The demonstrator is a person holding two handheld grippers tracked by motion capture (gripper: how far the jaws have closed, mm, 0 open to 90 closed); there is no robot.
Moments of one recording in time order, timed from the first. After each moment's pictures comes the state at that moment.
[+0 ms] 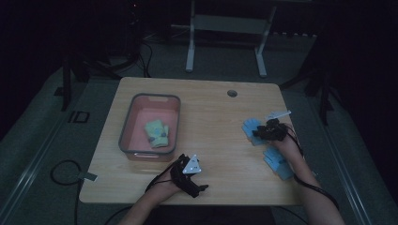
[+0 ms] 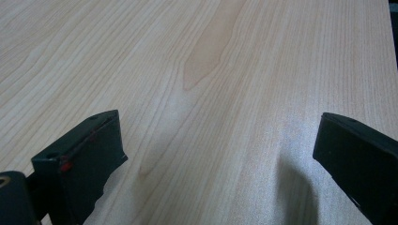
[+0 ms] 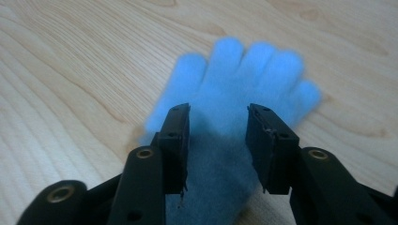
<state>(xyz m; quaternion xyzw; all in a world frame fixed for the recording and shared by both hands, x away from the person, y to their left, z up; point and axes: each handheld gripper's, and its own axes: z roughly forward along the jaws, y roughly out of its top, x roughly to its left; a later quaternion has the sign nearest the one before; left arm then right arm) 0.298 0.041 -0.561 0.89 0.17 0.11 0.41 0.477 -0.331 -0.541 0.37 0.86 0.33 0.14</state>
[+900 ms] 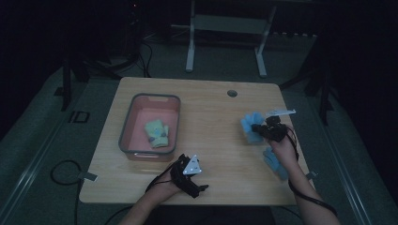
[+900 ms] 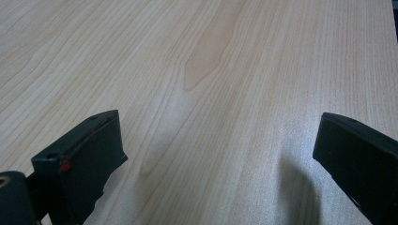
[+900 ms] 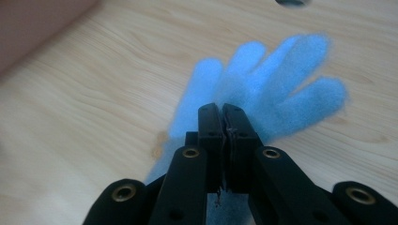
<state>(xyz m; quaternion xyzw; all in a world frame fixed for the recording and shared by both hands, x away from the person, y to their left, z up) 0.297 0.040 -0.561 0.89 0.17 0.12 0.41 0.430 -0.294 -0.482 0.44 0.80 0.38 0.15</state>
